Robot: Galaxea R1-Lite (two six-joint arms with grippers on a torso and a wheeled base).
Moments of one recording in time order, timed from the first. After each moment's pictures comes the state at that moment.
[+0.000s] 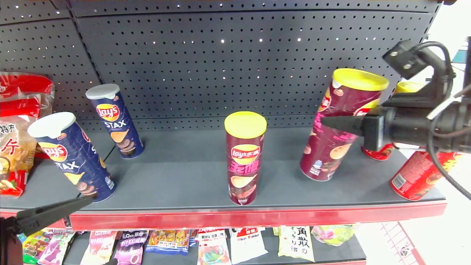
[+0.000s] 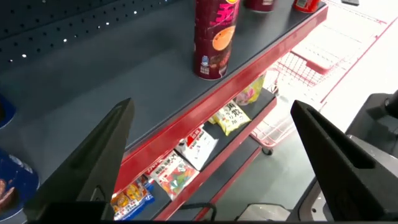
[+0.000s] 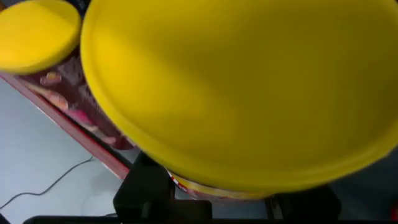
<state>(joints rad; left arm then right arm) -0.44 0.78 -0.32 -0.30 -0.34 0.06 0.48 1.43 -1.05 -0.07 0.11 -0.10</state>
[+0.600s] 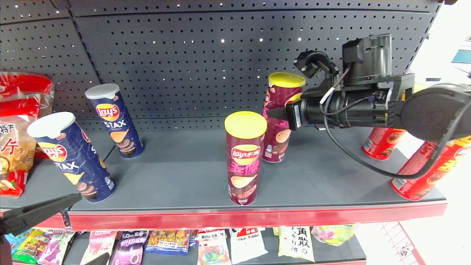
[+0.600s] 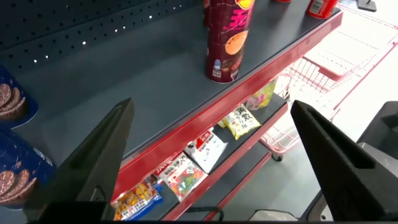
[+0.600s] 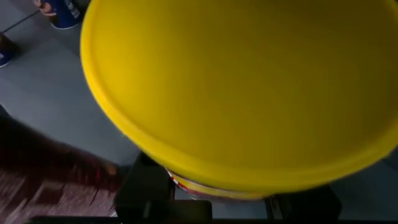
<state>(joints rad) -0.44 0.75 -0.32 -0.28 -0.29 0.06 0.52 1.82 -1.39 -0.10 0.15 -0.12</state>
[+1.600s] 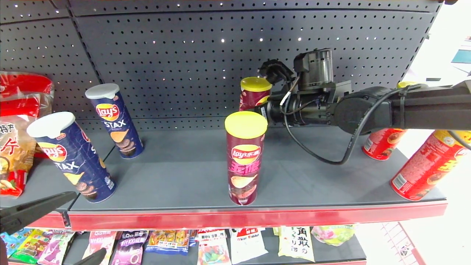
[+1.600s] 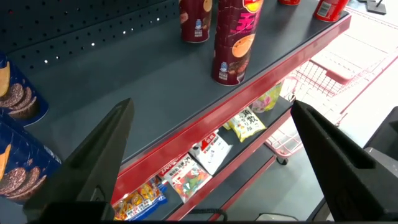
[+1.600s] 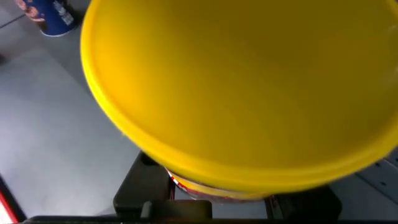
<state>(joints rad) -0.44 0.74 -0.33 -0.28 -0.26 0.06 0.57 2.06 -1.63 -0.10 0.15 -0.15</state>
